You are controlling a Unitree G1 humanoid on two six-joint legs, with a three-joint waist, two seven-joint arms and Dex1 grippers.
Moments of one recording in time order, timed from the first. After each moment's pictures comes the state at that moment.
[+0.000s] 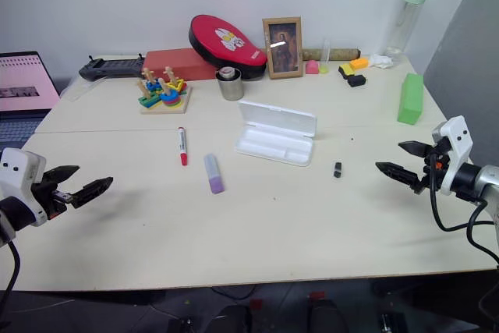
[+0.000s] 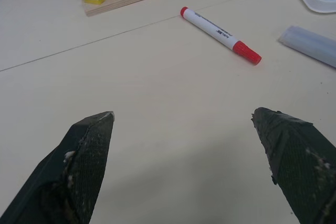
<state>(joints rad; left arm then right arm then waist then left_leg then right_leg) -0.07 0.91 0.50 0.19 -0.44 0.41 -0.85 -0.29 -0.90 -0.29 -0.01 0.53 0.59 0.96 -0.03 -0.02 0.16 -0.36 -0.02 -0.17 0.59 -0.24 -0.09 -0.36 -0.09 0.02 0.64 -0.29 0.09</state>
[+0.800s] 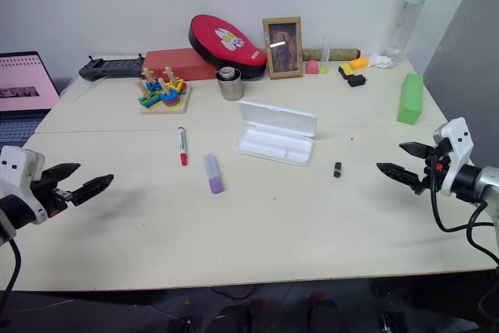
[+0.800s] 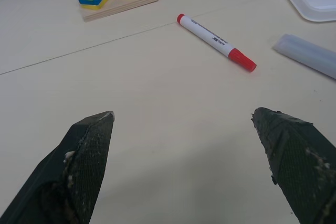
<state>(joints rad) -0.09 0.91 0.50 0.19 -0.45 0.41 -0.85 -0.28 -0.89 -0.29 0.00 0.53 0.58 0.96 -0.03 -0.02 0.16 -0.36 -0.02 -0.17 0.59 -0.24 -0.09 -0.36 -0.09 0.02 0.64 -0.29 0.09</state>
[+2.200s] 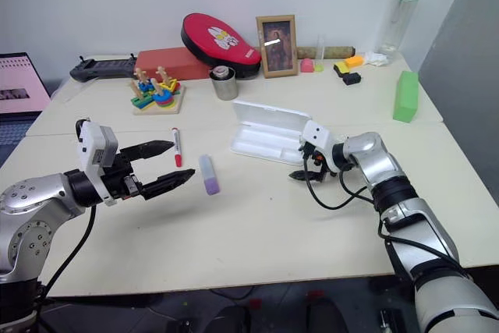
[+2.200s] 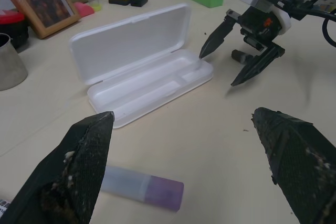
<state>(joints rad) -0.19 0.81 0.30 -0.27 -0.62 0.54 -0.92 -0.96 -0.41 0.35 0.75 0.00 0.18 1.09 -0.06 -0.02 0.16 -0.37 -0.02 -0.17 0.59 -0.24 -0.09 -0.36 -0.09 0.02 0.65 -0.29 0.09</state>
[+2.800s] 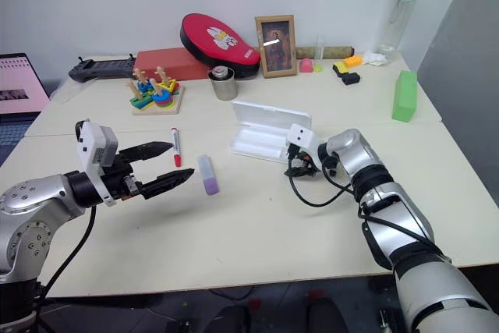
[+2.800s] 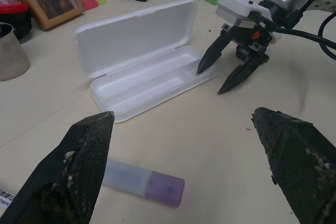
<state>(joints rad) -0.19 0.82 0.30 -0.27 -0.63 0.58 -0.90 -1.10 -0.30 0.36 1.02 -0.14 0.14 1.05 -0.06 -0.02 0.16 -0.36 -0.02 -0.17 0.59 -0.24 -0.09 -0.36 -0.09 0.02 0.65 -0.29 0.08</state>
